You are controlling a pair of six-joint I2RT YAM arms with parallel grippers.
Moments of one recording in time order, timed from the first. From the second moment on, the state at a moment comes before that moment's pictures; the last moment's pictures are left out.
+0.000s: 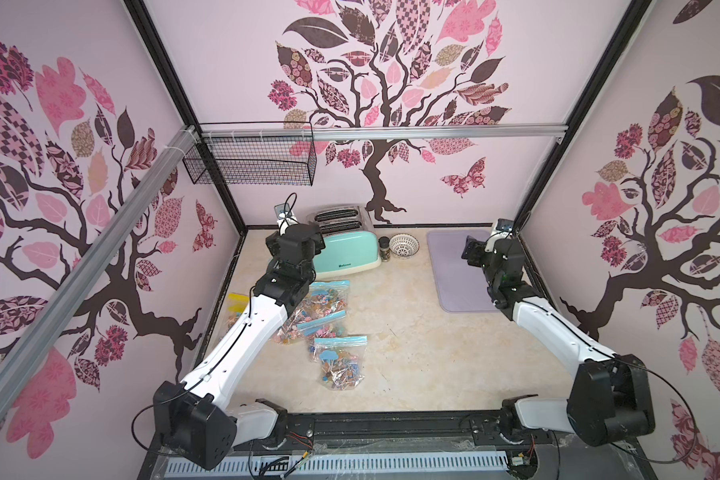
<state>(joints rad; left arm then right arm) -0.44 1.29 1.29 -0.33 -0.67 -0.30 0.17 1.34 0.95 0.09 0.22 0.26</state>
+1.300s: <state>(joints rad) -0.48 1.05 1.28 -1.10 -0.32 -0.47 0.34 1.67 0.85 -0.23 -0.08 0.63</state>
